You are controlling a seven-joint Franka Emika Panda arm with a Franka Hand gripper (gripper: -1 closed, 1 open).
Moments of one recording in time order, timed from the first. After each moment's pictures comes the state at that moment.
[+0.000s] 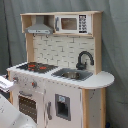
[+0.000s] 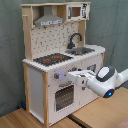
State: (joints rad) arm -0.63 -0.64 1.74 -2.19 -1.41 2.10 0.16
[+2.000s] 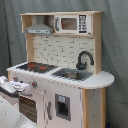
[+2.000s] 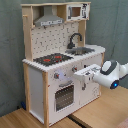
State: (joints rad) arm -0.45 -0.64 1.42 -2.45 -1.57 2.33 0.03
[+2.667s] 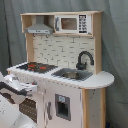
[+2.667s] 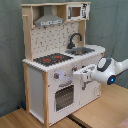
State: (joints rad) arm -0.57 -0.64 1.41 -2.45 -1.61 2.49 0.03
